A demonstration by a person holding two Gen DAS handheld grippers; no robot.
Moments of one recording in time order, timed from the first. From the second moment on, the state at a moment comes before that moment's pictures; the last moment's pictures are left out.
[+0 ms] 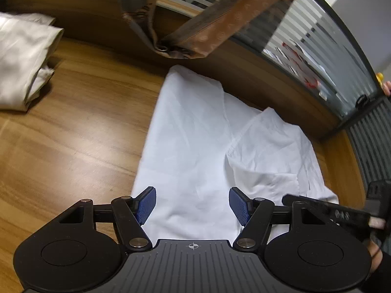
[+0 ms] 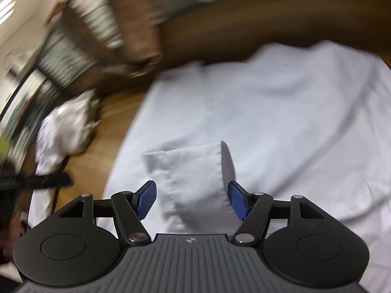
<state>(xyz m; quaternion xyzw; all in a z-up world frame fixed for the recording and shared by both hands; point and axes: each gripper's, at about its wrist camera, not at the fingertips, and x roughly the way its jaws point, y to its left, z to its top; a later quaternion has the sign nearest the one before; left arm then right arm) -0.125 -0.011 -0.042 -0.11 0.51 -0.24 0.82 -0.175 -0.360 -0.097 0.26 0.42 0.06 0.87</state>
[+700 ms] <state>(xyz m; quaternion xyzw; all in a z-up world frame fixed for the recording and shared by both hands) -0.133 0.009 -0.095 -0.25 0.55 -0.25 0.75 -0.208 -0.317 -0.057 0.25 0.42 0.19 0.85</state>
